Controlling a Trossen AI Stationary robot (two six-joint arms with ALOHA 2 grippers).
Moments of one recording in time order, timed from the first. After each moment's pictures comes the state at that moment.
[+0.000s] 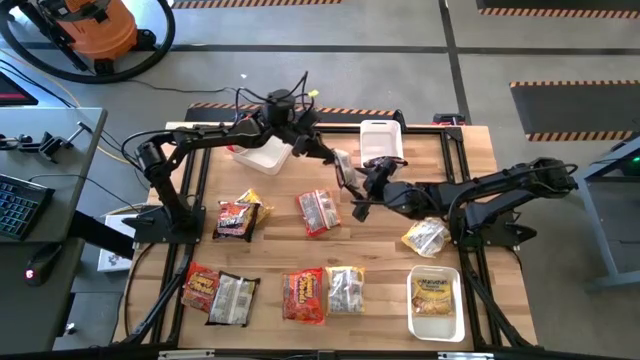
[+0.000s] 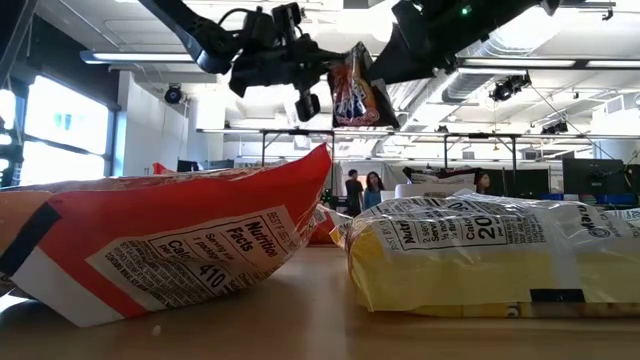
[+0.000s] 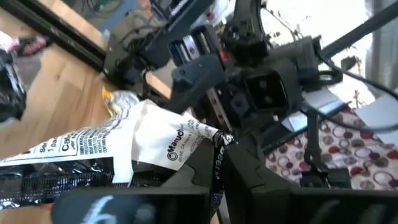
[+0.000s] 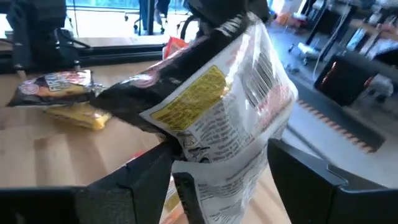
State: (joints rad) left arm 0.57 1.75 1.20 0.37 1.04 -0.71; right arm 0.11 1.31 0.80 0.12 0.69 0.04
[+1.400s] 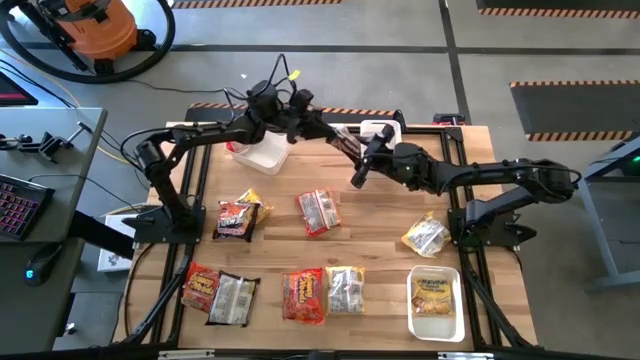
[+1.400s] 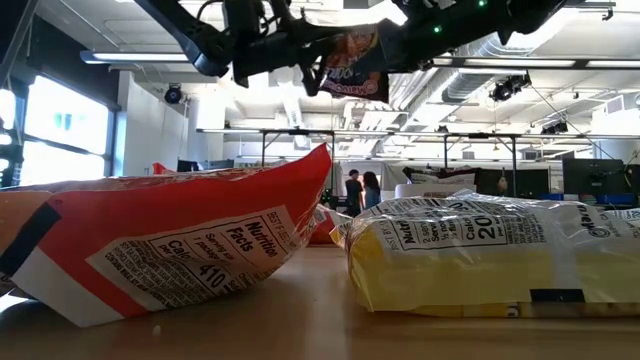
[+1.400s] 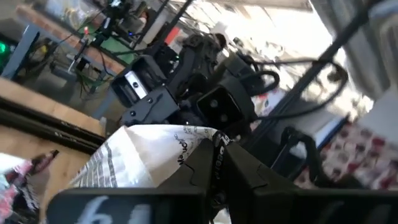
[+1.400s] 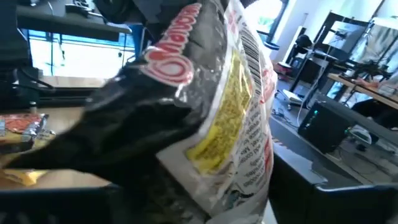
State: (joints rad) left arm 0.62 1.75 1.20 0.77 0.99 -0.79; right arm -0.19 1.31 0.80 0.38 0.41 -0.23
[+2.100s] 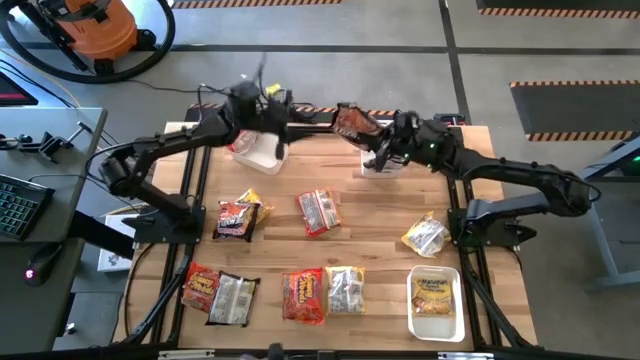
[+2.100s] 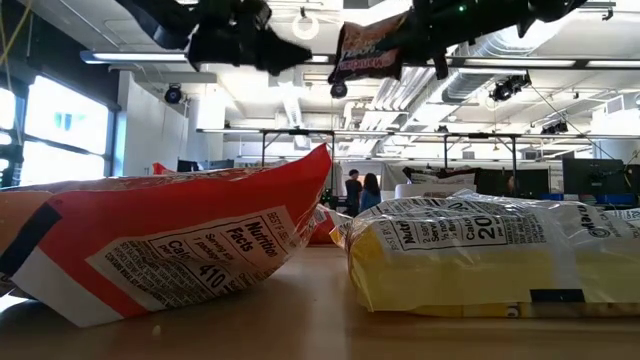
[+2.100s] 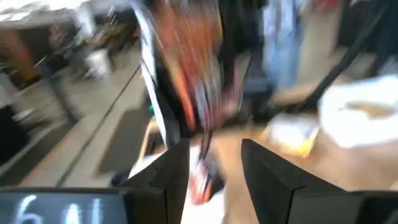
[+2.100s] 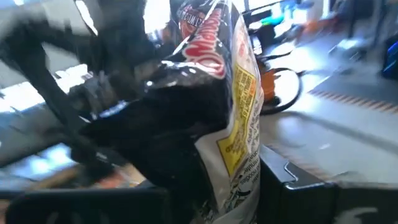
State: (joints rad) left arm 0.65 1.45 1.03 0.27 0.68 0.36; right arm -0.40 1.11 0.80 0.23 0.04 0.30
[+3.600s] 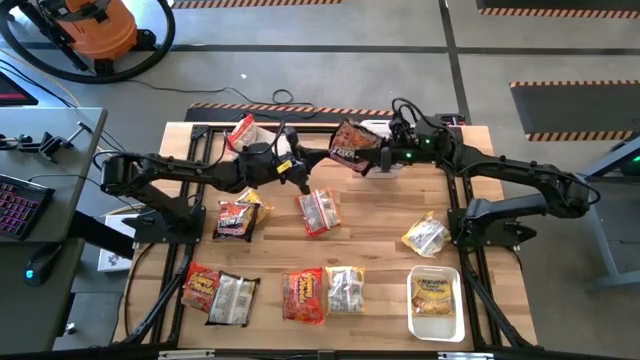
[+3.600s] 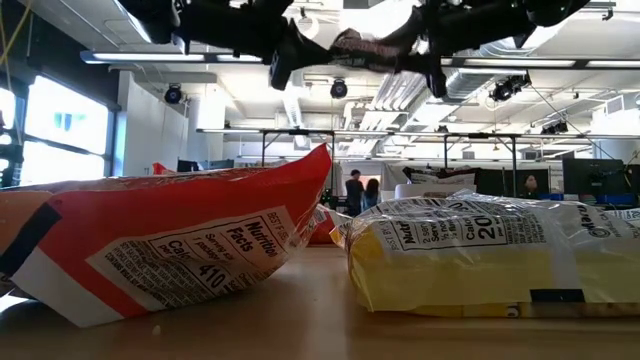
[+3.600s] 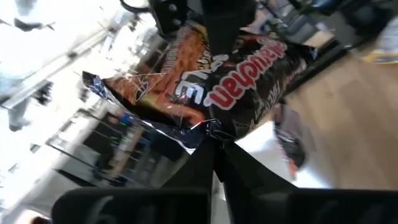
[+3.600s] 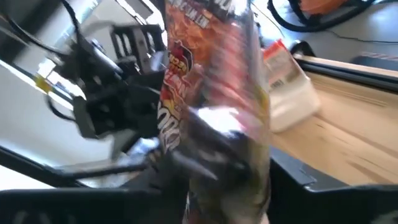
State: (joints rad) left arm 0.19 1.45 0.84 0.58 -0.21 0.90; right arm -0.45 1.12 0.80 0.11 -0.29 0.67
